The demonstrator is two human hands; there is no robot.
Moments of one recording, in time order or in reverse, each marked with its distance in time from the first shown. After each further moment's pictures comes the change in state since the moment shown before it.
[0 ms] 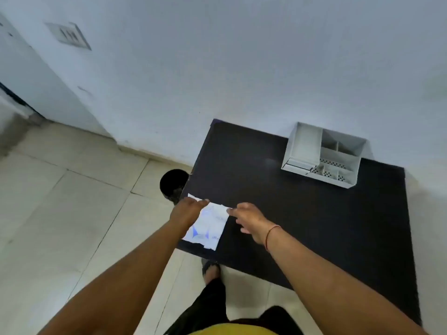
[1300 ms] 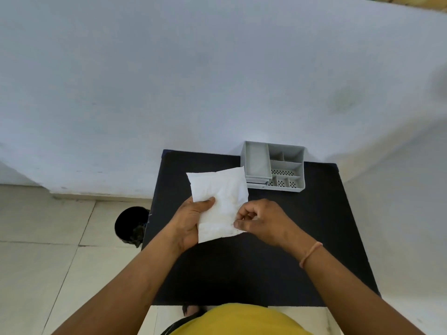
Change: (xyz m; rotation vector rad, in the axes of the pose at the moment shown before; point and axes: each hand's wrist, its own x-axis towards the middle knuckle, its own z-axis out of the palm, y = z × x) left_hand -0.007 0.126 0.029 -0.745 -0.652 0.047; right_hand -0.098 -0.058 -0.110 -0.462 0.327 -0.422
